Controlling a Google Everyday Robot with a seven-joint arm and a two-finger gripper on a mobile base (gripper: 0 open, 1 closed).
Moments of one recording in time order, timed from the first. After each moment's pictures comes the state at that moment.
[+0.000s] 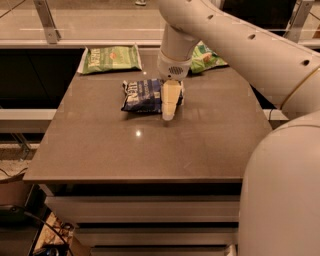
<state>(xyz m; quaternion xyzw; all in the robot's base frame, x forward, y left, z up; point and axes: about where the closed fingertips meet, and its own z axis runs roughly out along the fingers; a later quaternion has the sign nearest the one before) 0.646 -0.029 0.828 -0.72 0.69 0.03 0.11</state>
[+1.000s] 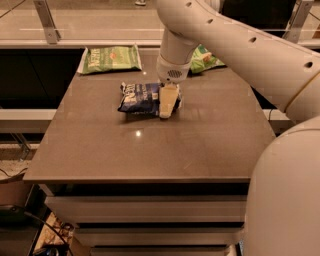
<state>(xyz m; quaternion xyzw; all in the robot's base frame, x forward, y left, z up) 0.644 -0.027 0.818 -0.71 0.69 0.02 0.11</state>
